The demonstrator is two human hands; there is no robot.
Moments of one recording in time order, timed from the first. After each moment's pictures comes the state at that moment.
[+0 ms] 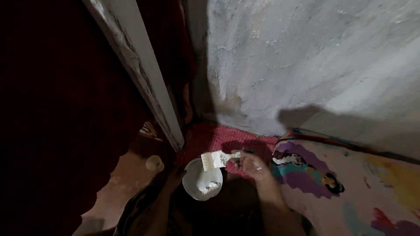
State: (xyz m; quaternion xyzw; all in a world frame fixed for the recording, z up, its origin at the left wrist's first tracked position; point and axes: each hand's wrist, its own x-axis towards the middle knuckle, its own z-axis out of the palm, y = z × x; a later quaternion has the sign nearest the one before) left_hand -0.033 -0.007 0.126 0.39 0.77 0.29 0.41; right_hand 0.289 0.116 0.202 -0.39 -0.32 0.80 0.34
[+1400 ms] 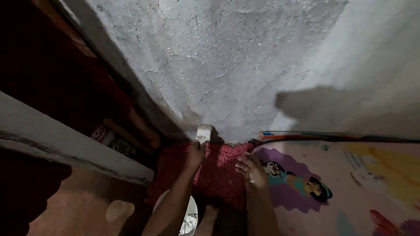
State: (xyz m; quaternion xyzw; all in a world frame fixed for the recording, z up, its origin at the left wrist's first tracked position) left_hand 0.166 0.240 0.183 0.51 0.70 0.30 0.40; right_hand 0.364 0.162 0.196 -0.50 -0.17 0.59 0.60
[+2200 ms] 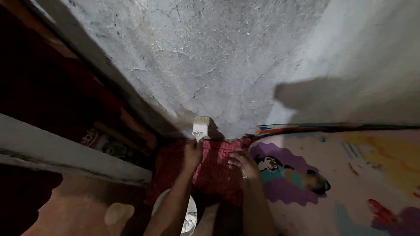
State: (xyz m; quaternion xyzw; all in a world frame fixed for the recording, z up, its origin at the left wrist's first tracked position) left_hand 0.176 0.227 0.200 0.54 0.67 0.36 0.37; right_hand 0.357 0.168 0.189 -0.49 -0.18 0.62 0.59
